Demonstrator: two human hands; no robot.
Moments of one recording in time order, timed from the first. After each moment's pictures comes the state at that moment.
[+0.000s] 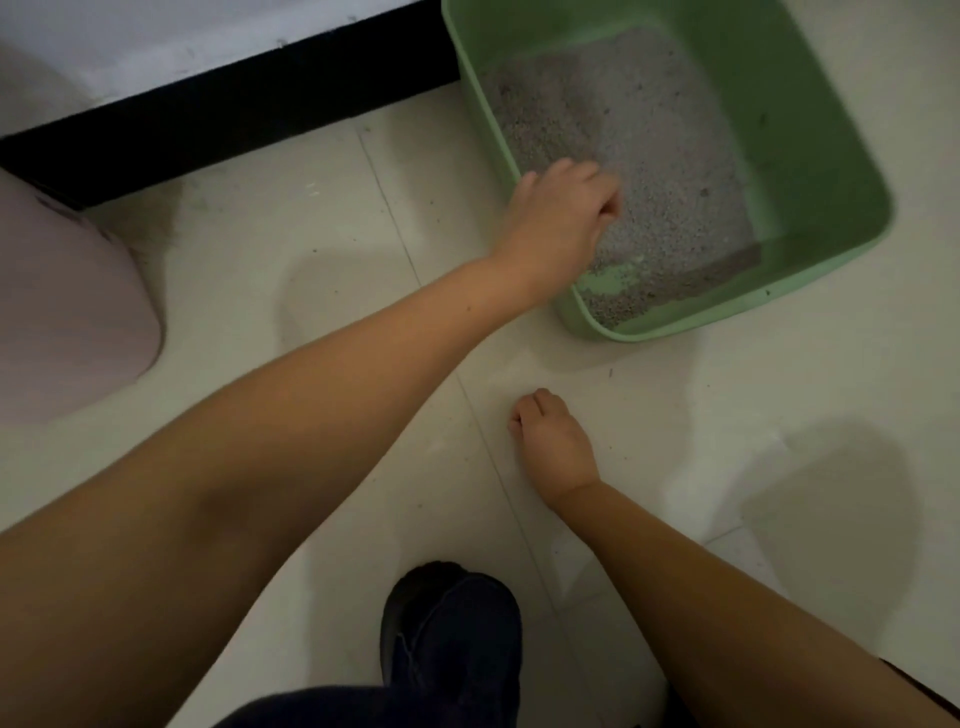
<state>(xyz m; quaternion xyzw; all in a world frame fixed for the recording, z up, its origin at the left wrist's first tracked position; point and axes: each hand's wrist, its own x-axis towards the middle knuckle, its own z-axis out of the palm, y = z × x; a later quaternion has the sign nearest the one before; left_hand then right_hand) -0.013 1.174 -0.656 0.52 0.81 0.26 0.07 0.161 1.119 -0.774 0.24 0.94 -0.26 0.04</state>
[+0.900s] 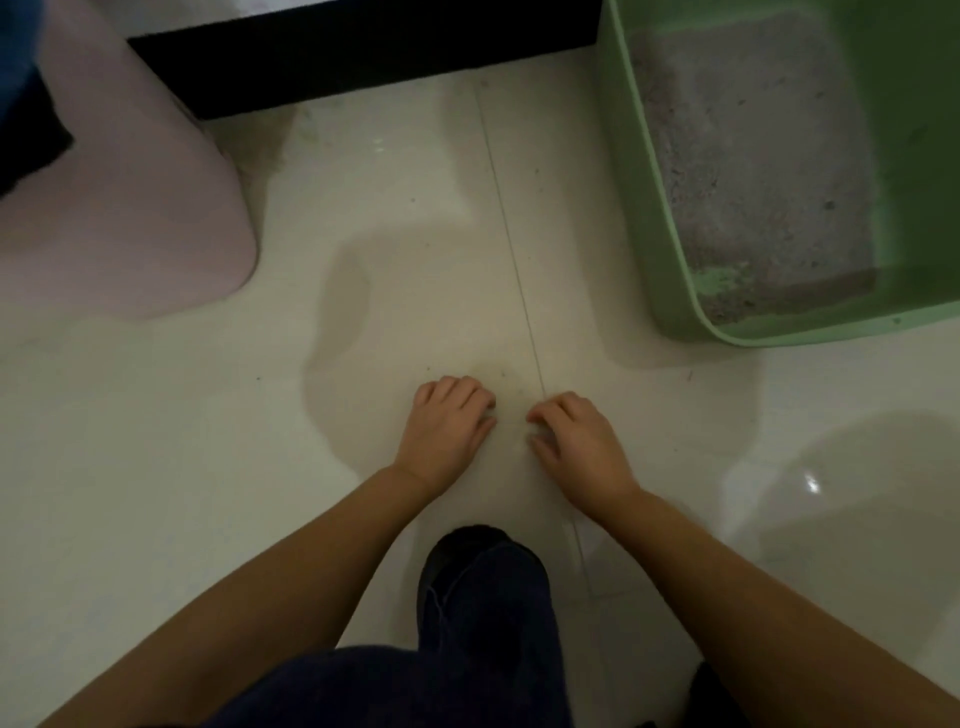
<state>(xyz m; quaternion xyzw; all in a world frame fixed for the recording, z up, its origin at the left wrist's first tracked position) 0.056 0.938 -0.781 0.42 0.89 0.16 0.08 0.157 1.093 -0.755 0.14 0.93 -0.30 0.14</state>
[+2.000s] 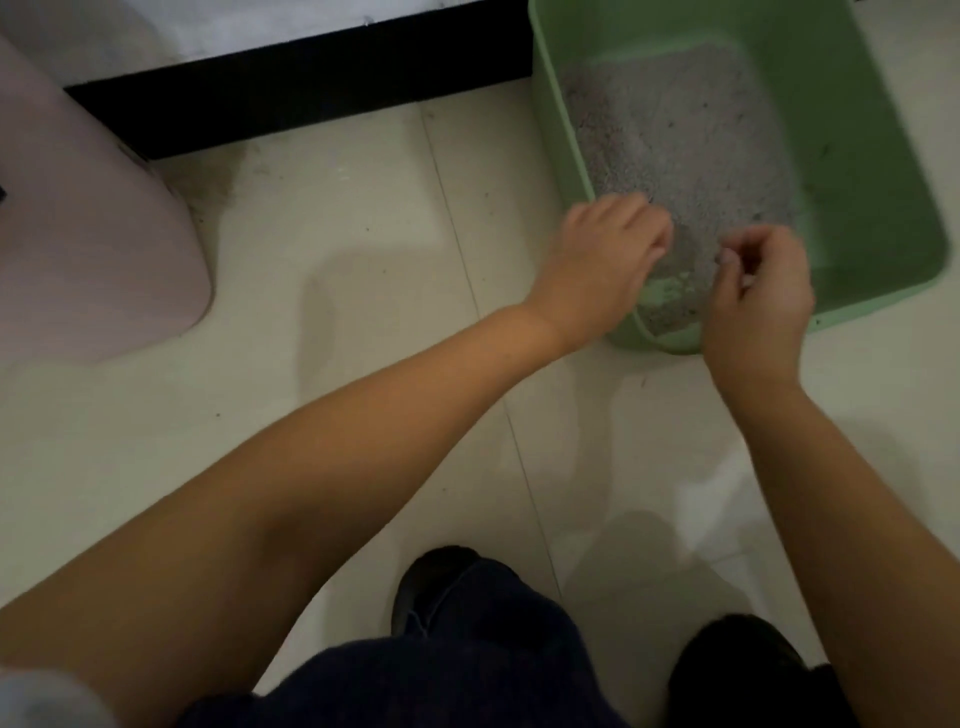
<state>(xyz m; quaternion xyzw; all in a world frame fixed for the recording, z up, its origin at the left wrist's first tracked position) 0.002 1.138 -0.662 0.52 0.79 0.32 0.03 0.116 1.237 -0.661 0.39 0.84 -0.28 -0.24</state>
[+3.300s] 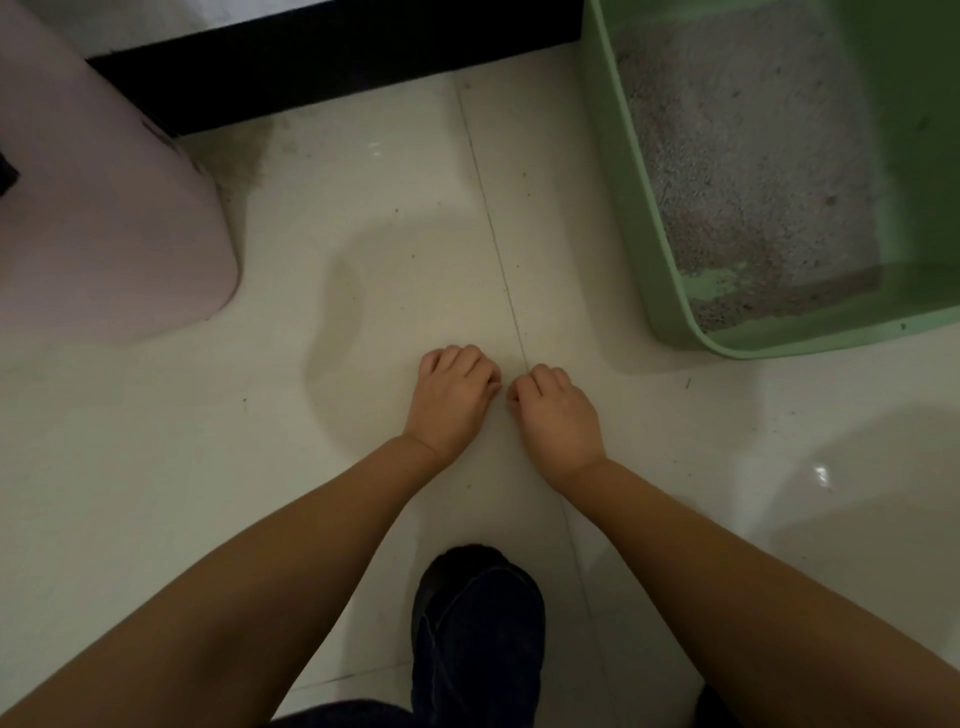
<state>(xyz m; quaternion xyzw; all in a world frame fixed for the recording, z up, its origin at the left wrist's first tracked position) 0.024 0.976 -0.791 0.40 0.90 0.17 0.05 0.112 1.089 -0.773 0.13 0.97 -0.17 0.06</state>
